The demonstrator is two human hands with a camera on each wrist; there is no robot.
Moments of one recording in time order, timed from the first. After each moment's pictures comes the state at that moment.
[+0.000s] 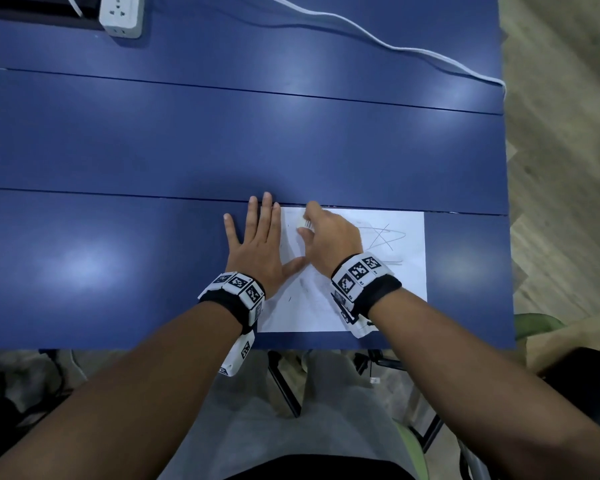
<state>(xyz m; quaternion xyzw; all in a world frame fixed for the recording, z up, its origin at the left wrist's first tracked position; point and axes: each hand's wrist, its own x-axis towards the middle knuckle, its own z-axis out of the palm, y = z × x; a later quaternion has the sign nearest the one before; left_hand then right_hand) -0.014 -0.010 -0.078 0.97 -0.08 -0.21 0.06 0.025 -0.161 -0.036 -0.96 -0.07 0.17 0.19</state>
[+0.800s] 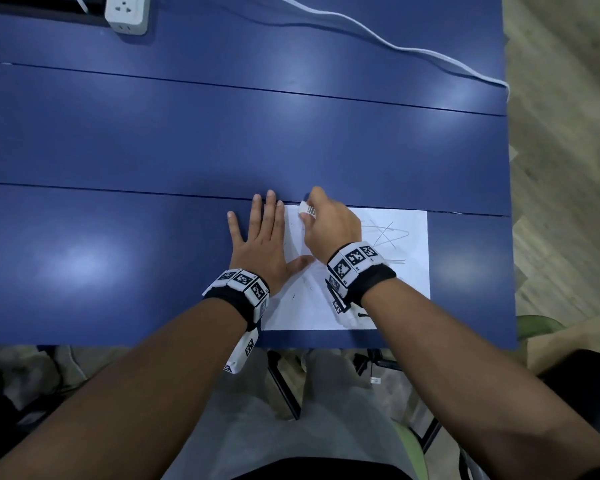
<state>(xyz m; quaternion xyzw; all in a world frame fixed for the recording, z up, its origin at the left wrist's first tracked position) -0.013 -0.012 -0.075 0.97 -0.07 -0.22 0.07 0.041 -0.151 -0.040 -0.97 -0.03 0.15 0.20</state>
